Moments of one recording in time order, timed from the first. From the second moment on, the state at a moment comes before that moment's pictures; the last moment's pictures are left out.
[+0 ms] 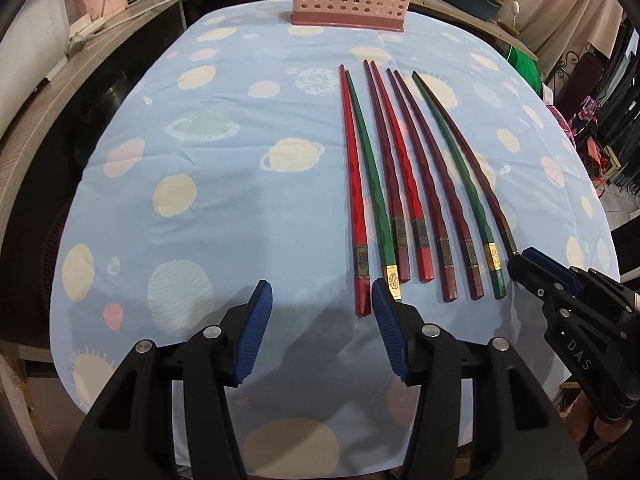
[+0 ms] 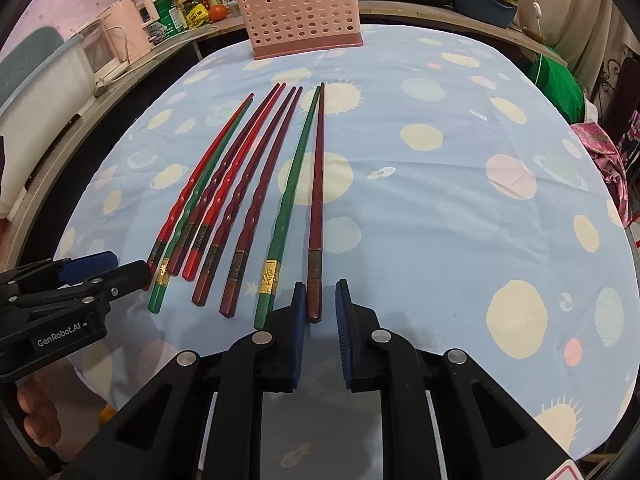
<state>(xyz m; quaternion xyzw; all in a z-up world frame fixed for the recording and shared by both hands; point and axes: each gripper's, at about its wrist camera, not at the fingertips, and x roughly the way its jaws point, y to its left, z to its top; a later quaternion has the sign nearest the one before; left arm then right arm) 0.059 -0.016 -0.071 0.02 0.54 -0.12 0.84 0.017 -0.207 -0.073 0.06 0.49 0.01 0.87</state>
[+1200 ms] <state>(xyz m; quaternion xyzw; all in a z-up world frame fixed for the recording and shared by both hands) 0.060 -0.006 -0.046 0.01 0.51 -0.11 0.85 0.012 -0.211 -0.055 0.07 0.47 0.00 0.88</state>
